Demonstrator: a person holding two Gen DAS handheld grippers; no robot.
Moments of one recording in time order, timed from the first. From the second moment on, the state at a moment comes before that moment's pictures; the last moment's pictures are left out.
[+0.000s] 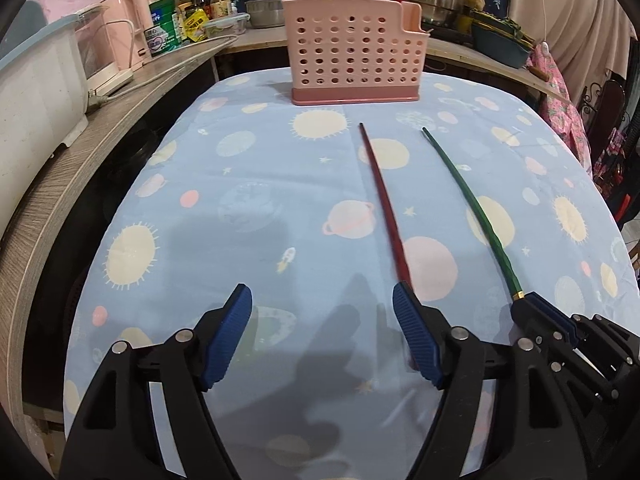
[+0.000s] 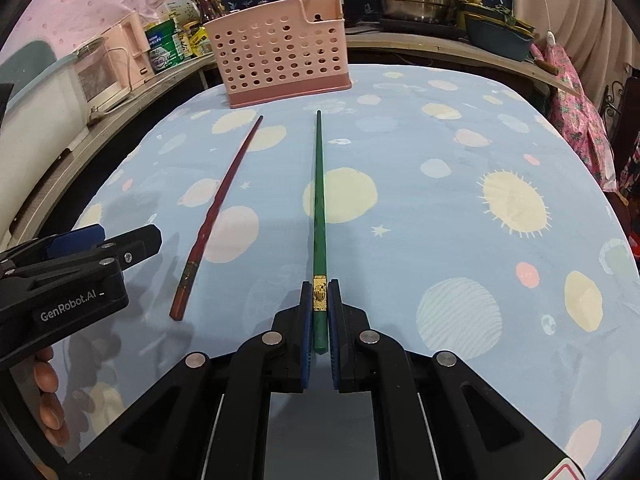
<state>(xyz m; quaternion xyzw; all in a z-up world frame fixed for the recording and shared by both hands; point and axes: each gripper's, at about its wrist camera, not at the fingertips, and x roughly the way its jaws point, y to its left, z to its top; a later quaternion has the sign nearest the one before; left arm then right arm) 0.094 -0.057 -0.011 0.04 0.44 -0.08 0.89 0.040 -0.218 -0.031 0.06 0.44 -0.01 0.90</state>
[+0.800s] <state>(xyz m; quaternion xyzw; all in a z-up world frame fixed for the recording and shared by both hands) 0.090 -0.084 -0.034 0.04 0.46 -0.10 0.88 0.033 -0.239 -0.032 0.09 0.43 -0.01 0.90</state>
